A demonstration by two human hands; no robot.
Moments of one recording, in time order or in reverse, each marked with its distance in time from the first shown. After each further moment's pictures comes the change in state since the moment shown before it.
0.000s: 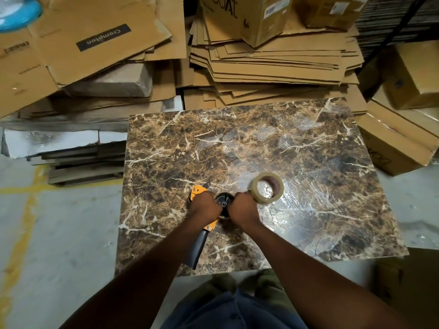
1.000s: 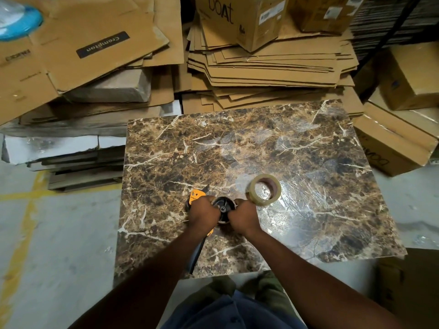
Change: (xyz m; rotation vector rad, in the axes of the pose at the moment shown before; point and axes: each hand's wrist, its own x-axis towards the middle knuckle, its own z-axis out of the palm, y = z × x) left_hand -0.011 0.001 0.013 -0.129 0.145 -0.041; right_hand -0.011 0.015 0.007 0.407 -0.012 0.103
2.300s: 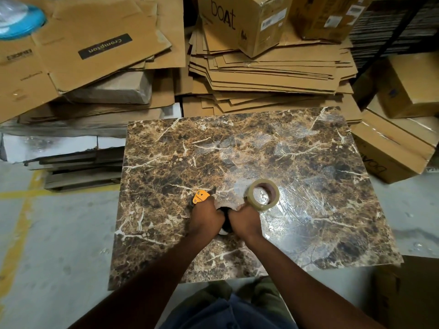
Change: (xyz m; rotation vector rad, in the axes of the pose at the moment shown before) left_hand -0.019 0.016 -0.006 0.111 0.067 0.168; right_hand -0.013 -0.009 -0.014 0.218 0.079 0.145
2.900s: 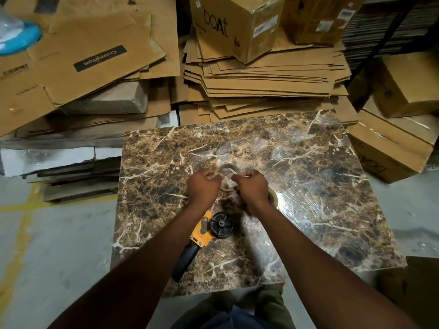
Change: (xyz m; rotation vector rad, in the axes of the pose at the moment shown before) left_hand 0.073 0.042 -0.037 -0.425 0.186 -0.069; right_hand 0.059 -0.074 -0.045 0.242 0.133 -0.061
